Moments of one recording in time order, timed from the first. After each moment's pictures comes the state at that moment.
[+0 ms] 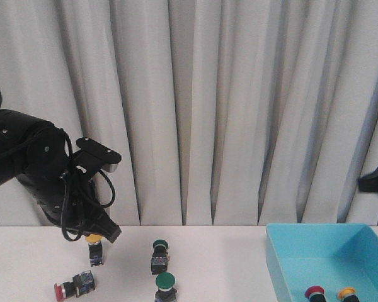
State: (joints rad) left arm -0.37 1.78 -1.71 0.12 1.14 0.18; right arm -0.16 1.40 -1.24 0.39 0.52 -0.48
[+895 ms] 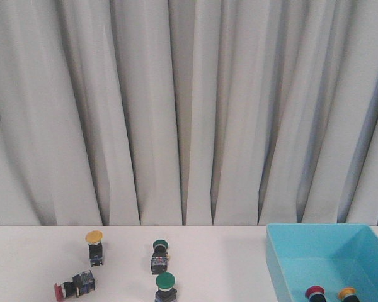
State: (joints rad) left arm -0.26 1.12 -1.43 0.12 0.69 0.09; right arm 0.14 0.95 -1.24 0.36 0.49 -0.61
